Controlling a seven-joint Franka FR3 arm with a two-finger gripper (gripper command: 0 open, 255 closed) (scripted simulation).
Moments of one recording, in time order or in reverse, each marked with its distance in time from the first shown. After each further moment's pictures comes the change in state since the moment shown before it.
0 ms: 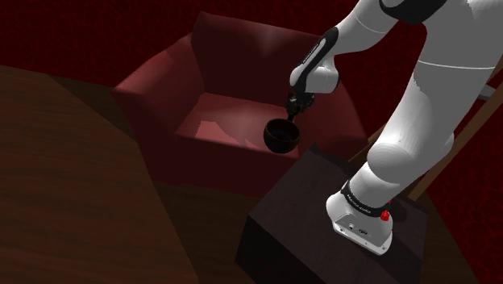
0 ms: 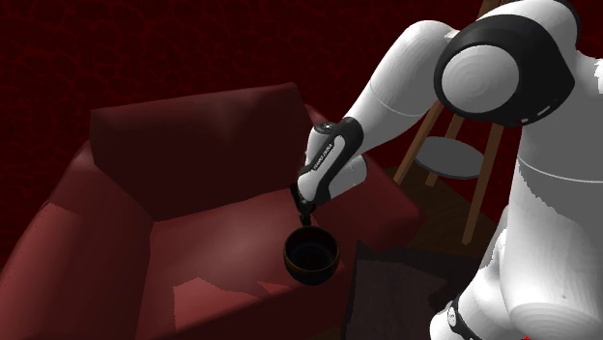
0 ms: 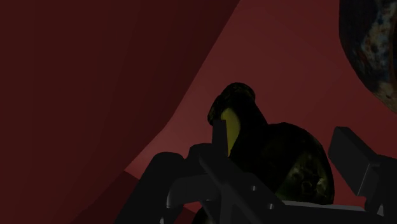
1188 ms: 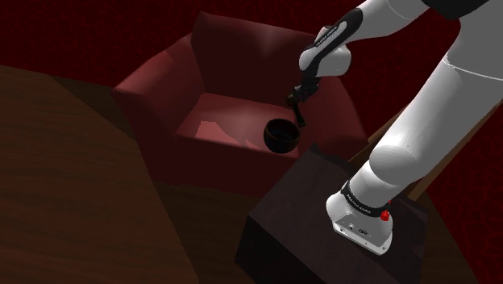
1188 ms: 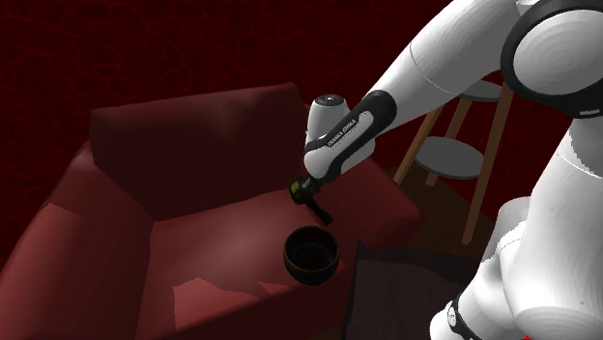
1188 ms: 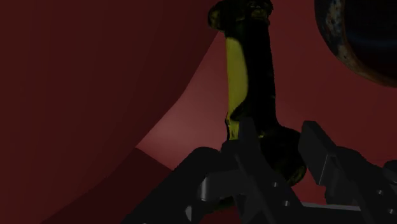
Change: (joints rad) arm 0.063 -0.192 -0.093 -0.002 -0.170 -0.182 0.120
